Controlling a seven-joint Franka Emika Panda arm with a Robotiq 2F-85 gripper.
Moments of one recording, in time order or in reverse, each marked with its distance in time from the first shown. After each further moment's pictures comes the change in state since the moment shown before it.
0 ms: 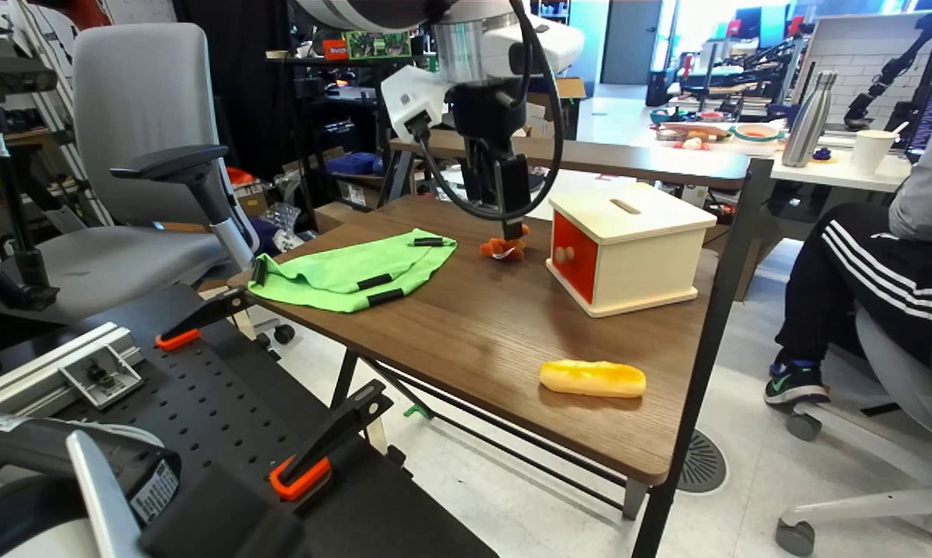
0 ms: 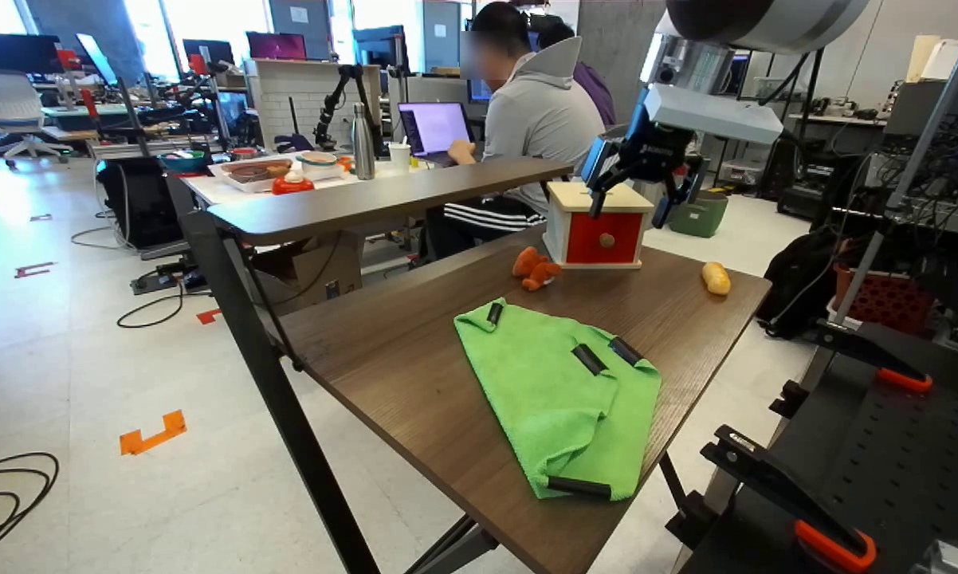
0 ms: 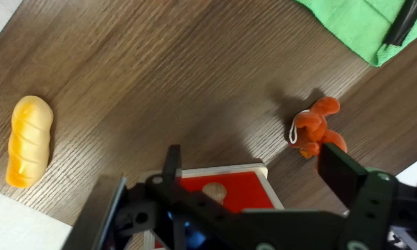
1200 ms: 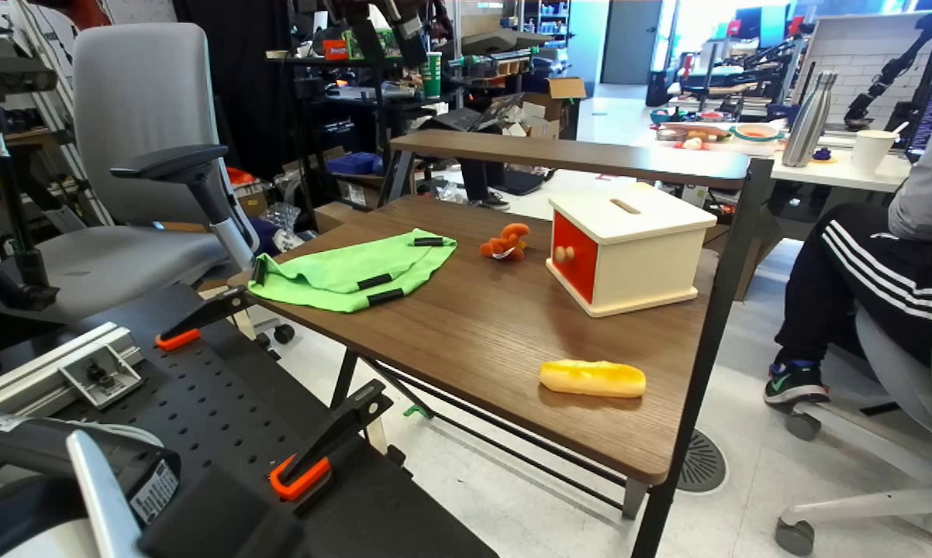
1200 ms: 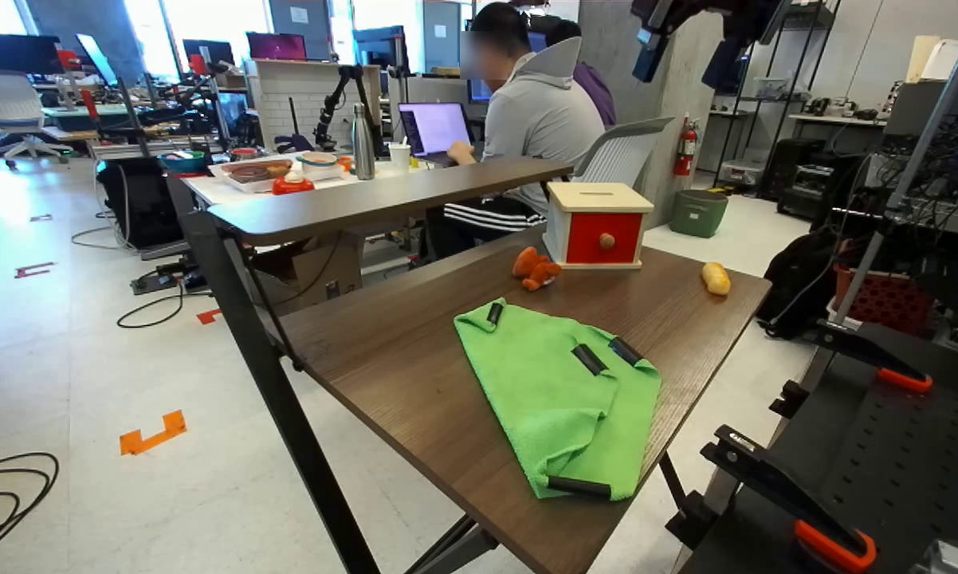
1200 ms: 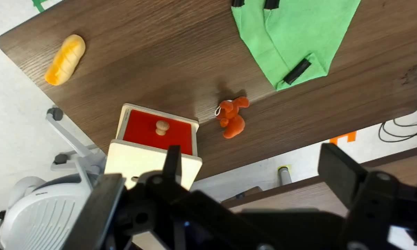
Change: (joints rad) arm -0.004 -0.591 0.139 -0.338 -0.245 -0.102 -0.010
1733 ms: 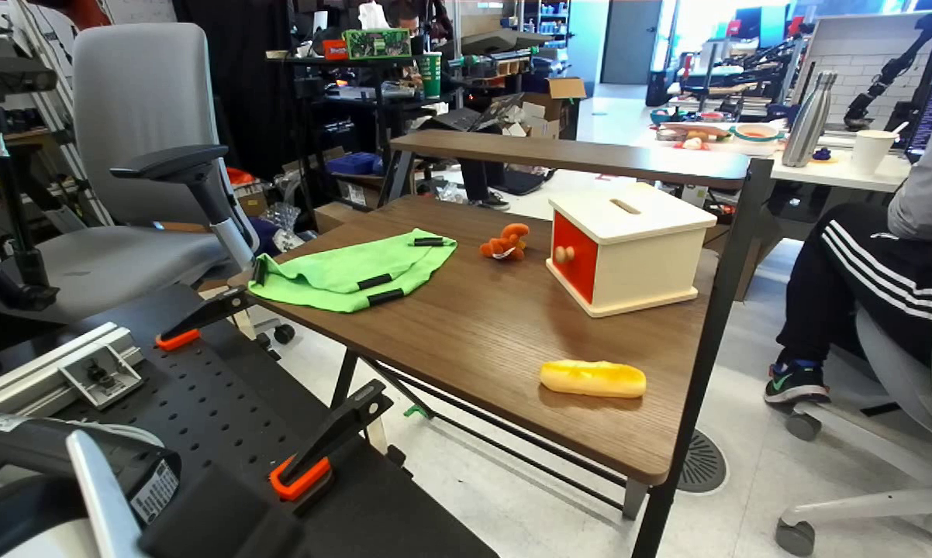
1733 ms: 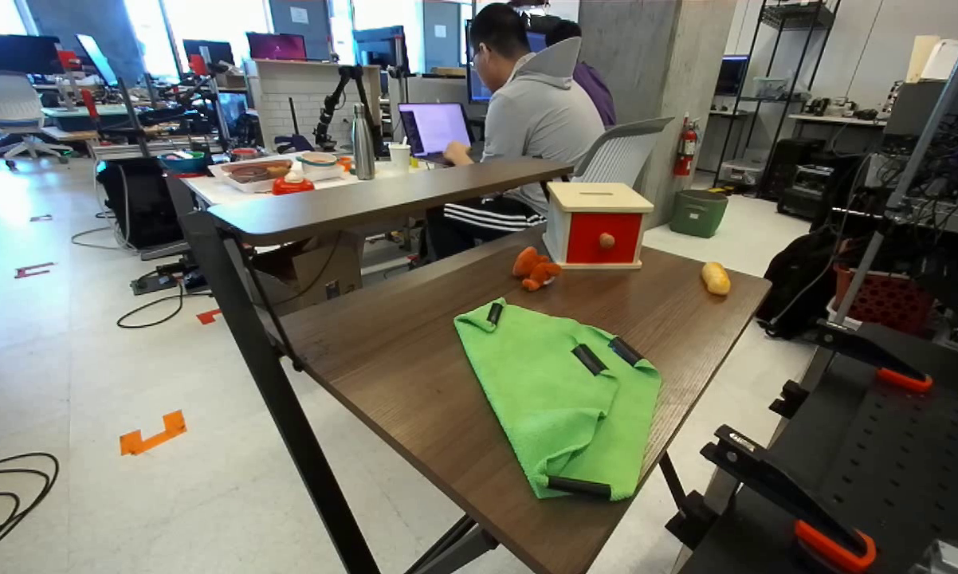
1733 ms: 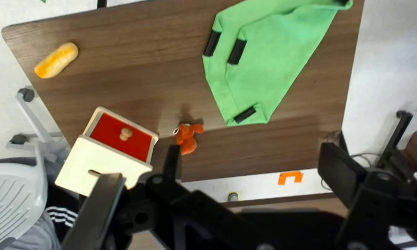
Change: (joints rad) arm 0.144 -0.274 -0.003 -0.071 0.079 -0.260 -0.194
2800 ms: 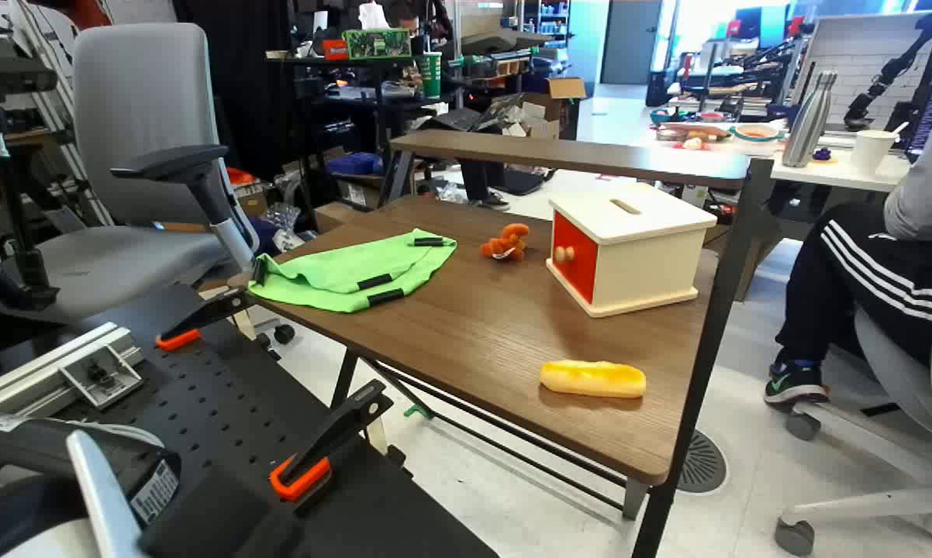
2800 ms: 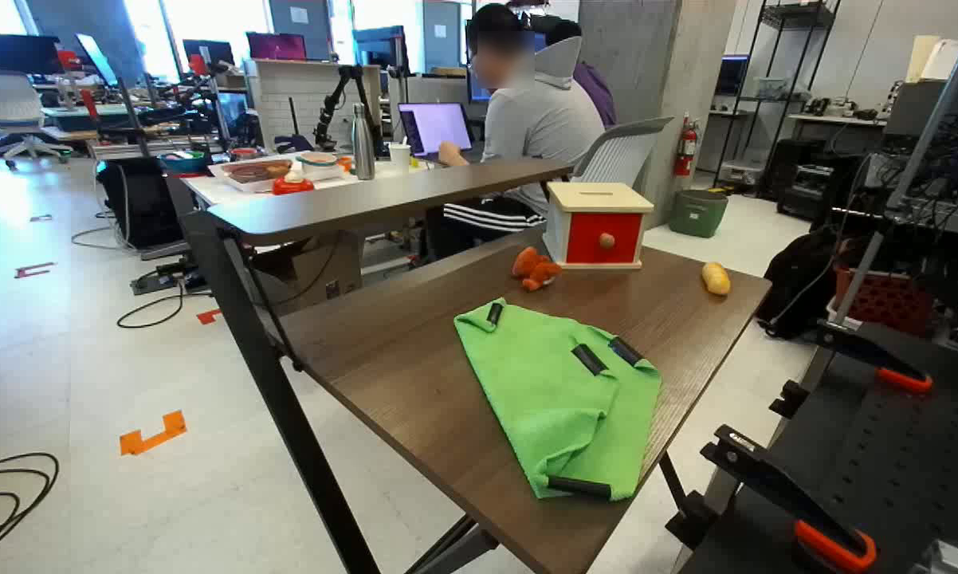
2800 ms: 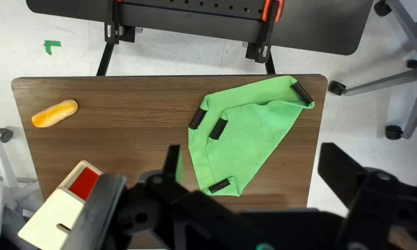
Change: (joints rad) arm 0.049 -0.083 -0.030 0.059 0.060 -0.387 -0.177
